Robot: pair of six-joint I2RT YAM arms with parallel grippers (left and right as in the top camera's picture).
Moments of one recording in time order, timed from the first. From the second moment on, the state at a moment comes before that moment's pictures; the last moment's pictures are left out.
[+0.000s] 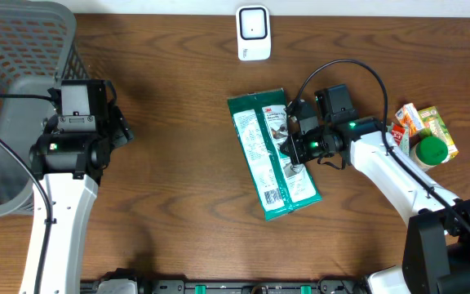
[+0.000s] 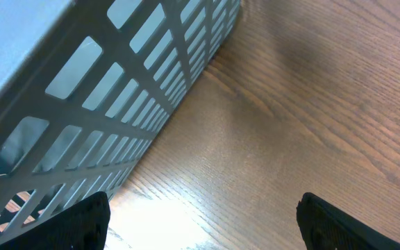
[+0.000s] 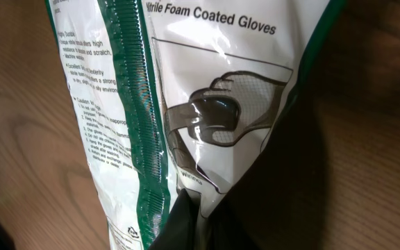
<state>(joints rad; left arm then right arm) 0.01 1.25 1.19 -0.96 -0.32 -0.41 0.29 1.65 1.04 -0.59 -0.46 0.01</state>
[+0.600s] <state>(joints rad) -0.03 1.28 1.19 -0.95 0.27 -0.31 0.24 1.65 1.04 -0.57 -0.63 0.04</state>
